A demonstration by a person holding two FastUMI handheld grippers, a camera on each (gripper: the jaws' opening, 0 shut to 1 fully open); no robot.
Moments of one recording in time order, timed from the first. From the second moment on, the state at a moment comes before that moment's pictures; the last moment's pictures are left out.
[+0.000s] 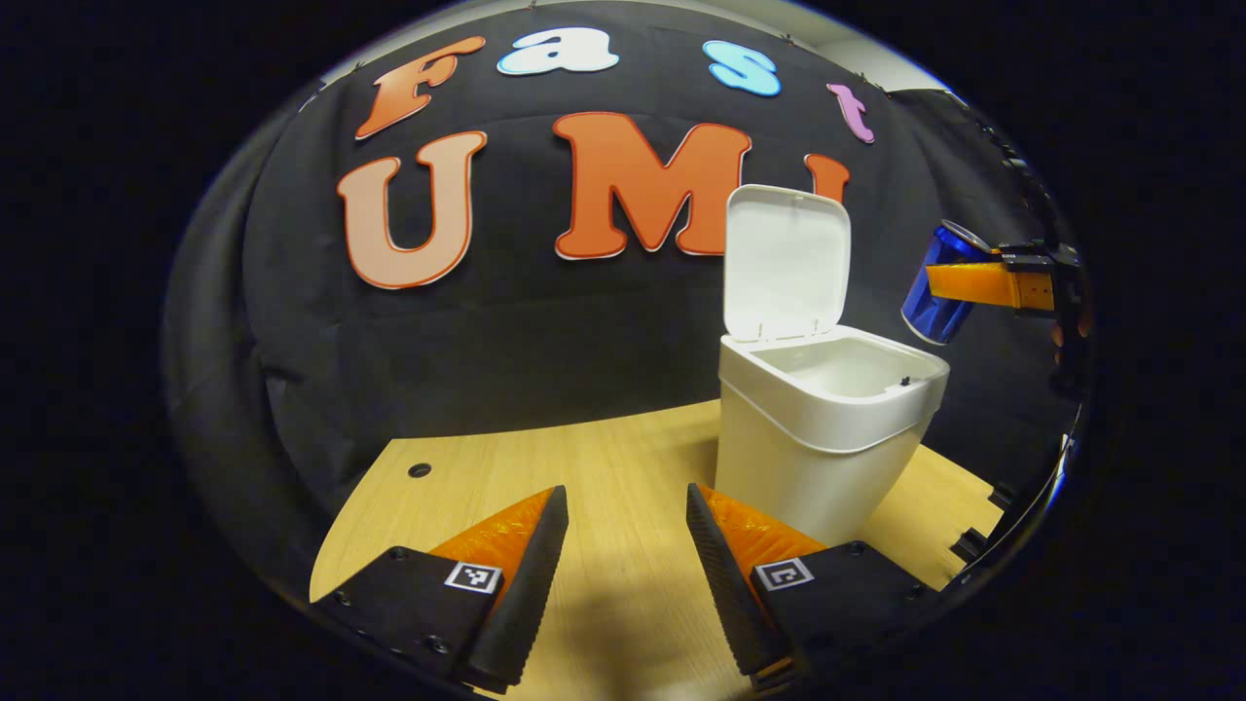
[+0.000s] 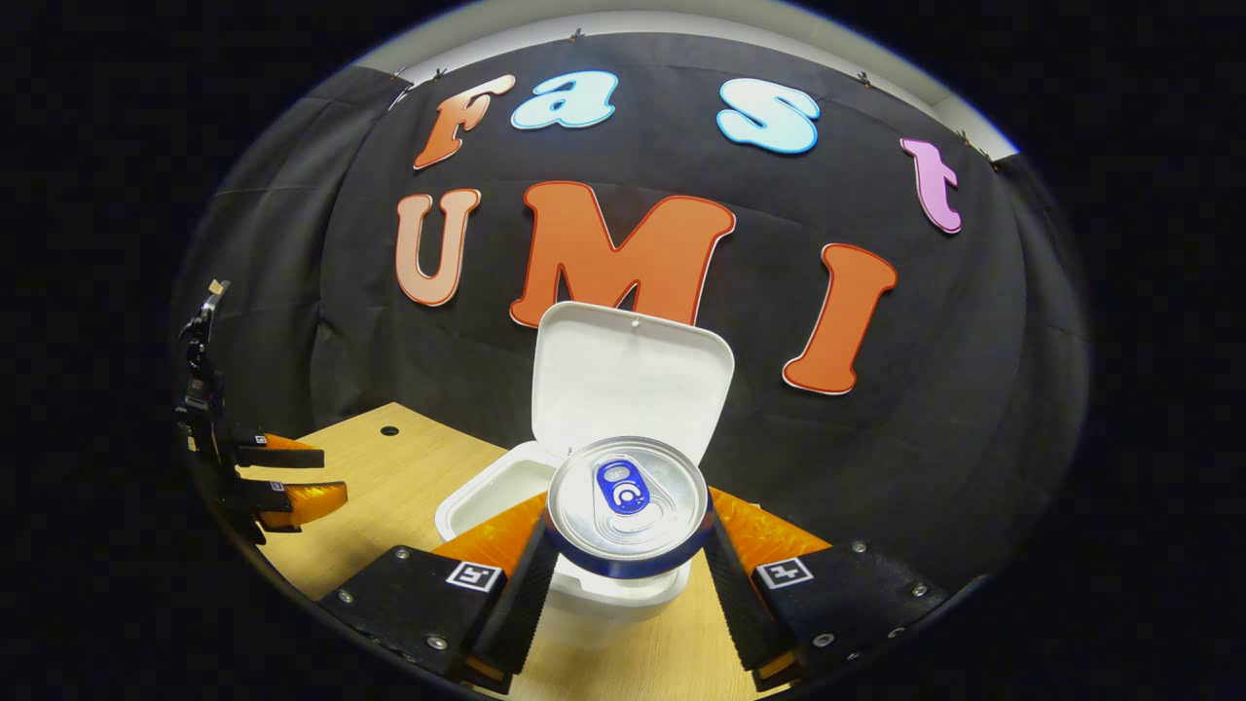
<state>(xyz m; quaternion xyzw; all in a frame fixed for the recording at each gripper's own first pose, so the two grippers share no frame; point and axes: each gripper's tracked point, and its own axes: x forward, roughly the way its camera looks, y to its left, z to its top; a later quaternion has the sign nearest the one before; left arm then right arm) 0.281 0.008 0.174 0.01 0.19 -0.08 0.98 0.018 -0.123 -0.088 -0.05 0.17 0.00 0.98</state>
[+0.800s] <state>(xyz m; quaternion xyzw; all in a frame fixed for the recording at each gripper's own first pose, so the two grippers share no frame) 0.274 0.035 0.159 0.00 0.21 -0.03 0.98 0.039 -0.128 -0.127 -0.06 0.22 0.01 0.97</state>
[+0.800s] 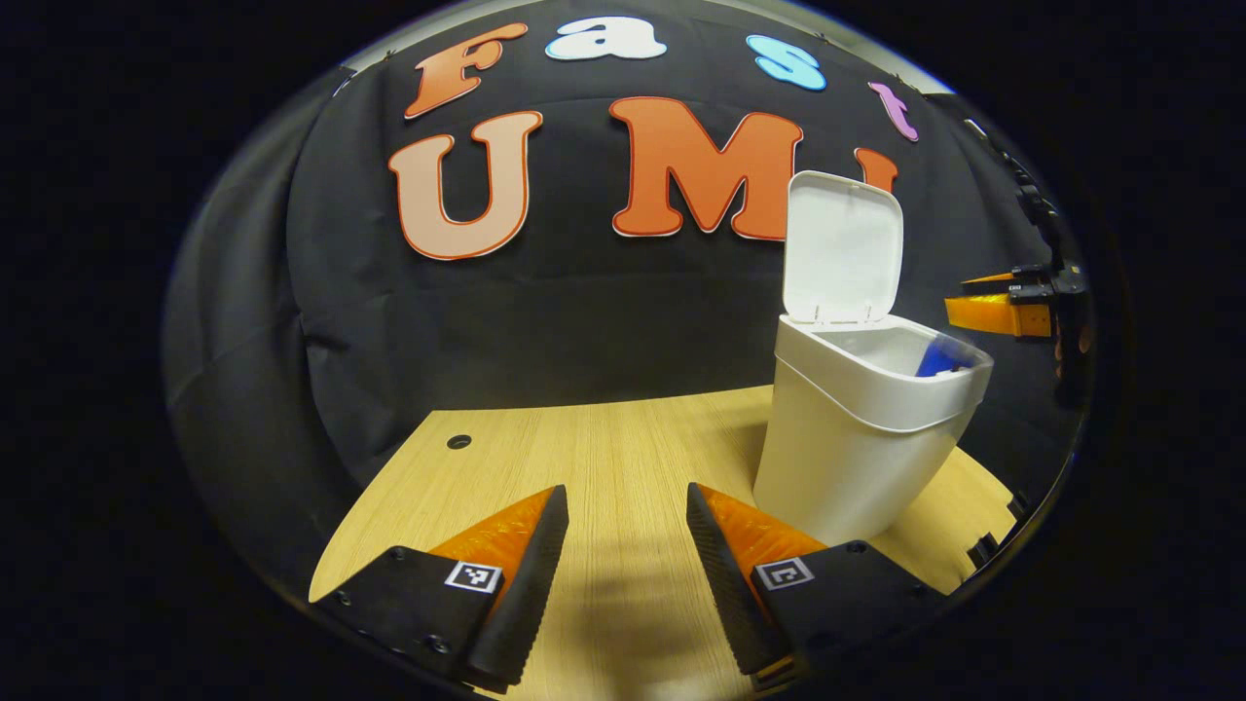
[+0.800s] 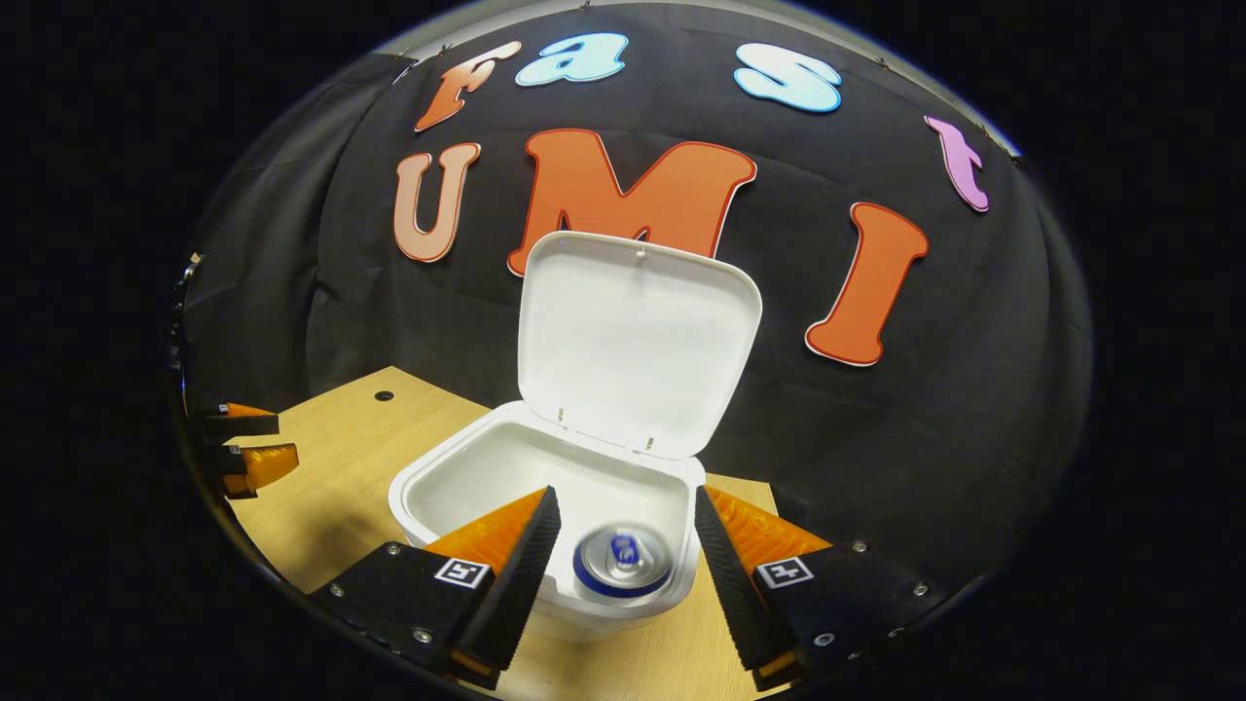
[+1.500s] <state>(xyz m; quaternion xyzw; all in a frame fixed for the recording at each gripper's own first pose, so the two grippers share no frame) 0.263 0.077 0.157 -0.01 0.20 0.02 0.98 0.128 -0.133 -0.013 -0.08 0.12 0.00 0.99</state>
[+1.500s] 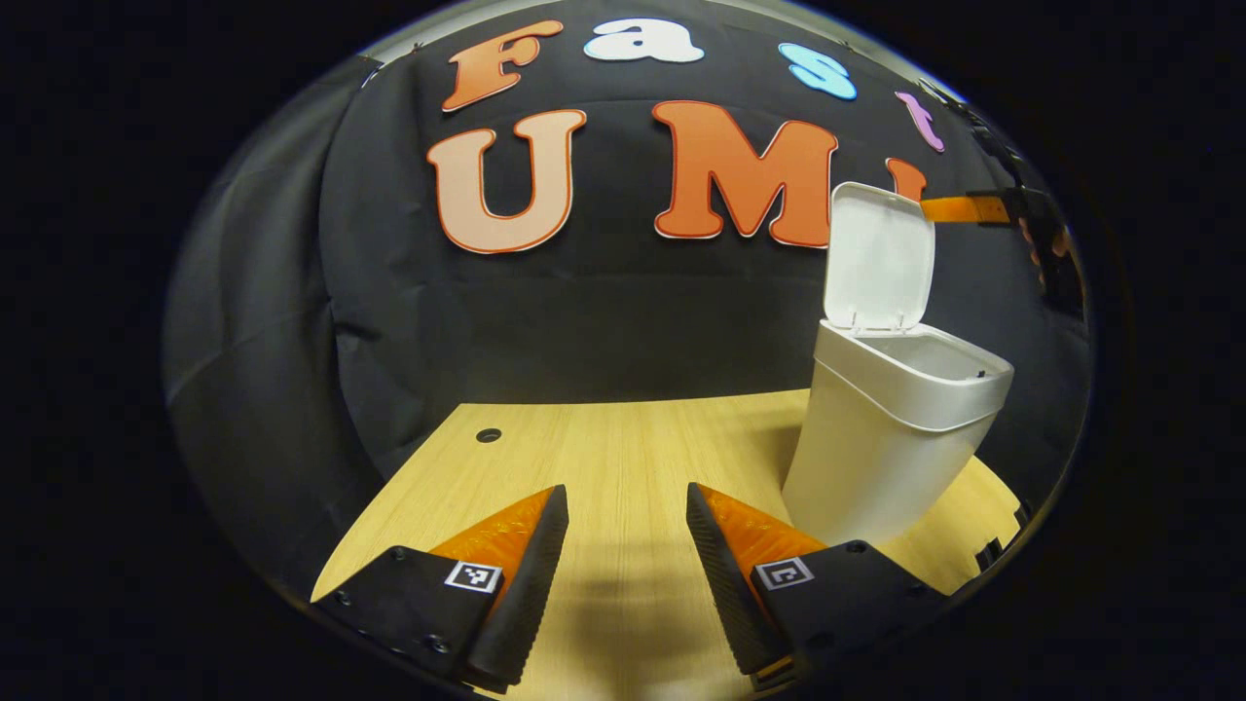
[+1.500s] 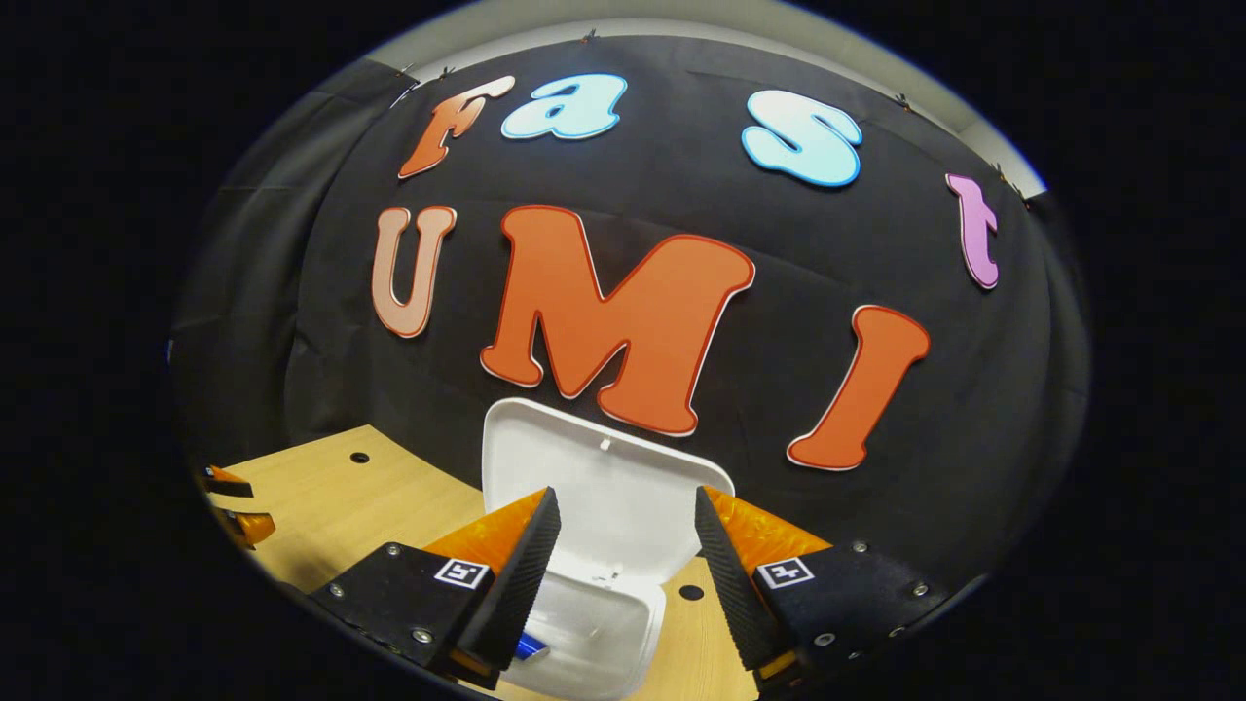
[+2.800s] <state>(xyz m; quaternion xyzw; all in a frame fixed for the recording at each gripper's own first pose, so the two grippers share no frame) 0.258 0.128 0.146 -0.03 0.20 0.03 0.98 0.118 -0.092 -0.038 -0.03 0.21 0.00 0.98</state>
